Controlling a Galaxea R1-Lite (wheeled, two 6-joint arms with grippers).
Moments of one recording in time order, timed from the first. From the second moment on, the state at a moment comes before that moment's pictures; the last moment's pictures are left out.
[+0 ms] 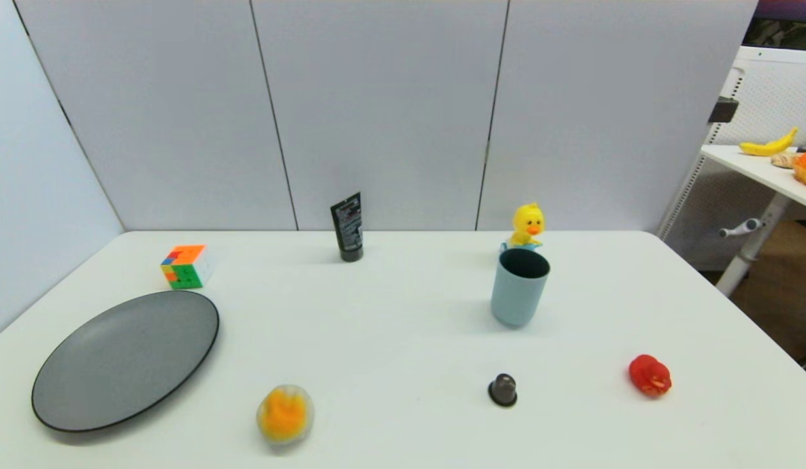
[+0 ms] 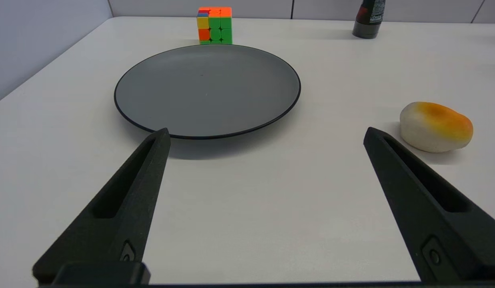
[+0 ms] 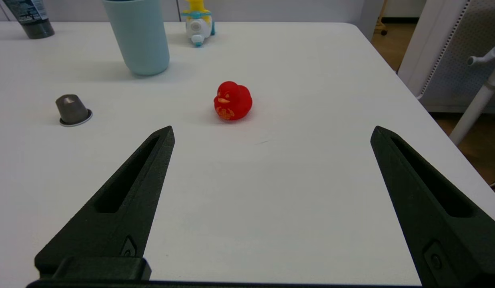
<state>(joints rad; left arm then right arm) 0.00 0.00 0.00 0.00 0.00 0.01 0.00 0.00 0.00 -0.01 0.00 0.00</state>
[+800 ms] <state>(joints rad) 0.00 0.00 0.00 0.00 0.00 0.01 0.00 0.00 0.00 -0.01 0.00 0.00</state>
